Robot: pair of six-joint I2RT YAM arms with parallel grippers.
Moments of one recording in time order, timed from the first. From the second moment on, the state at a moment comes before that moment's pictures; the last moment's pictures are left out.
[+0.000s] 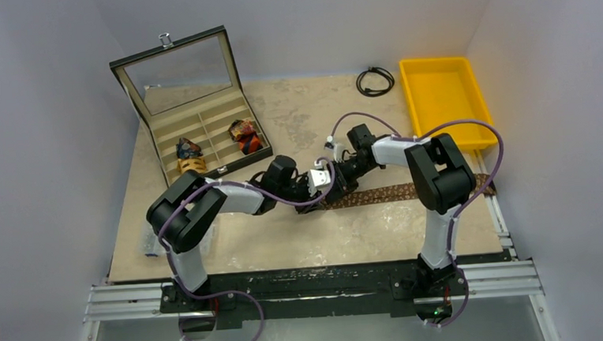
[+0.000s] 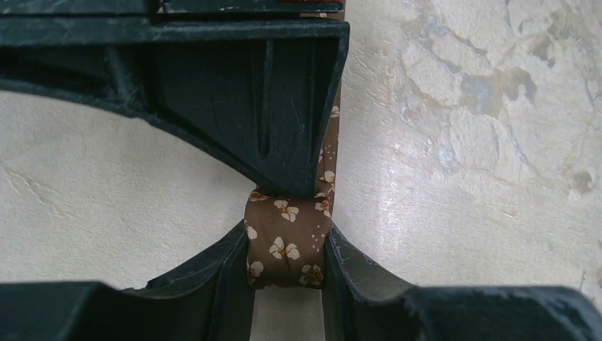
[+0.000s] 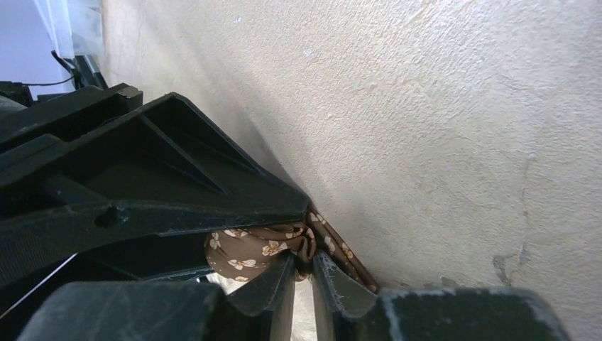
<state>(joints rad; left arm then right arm) -0.73 1.83 0.78 0.42 0.58 0.32 0.37 1.95 1.10 -0.47 -0.83 0.01</state>
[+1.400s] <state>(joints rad) -0.78 1.83 0.96 0.03 0.44 0.50 0.35 1.93 1.15 -0.56 -0.93 0.07</state>
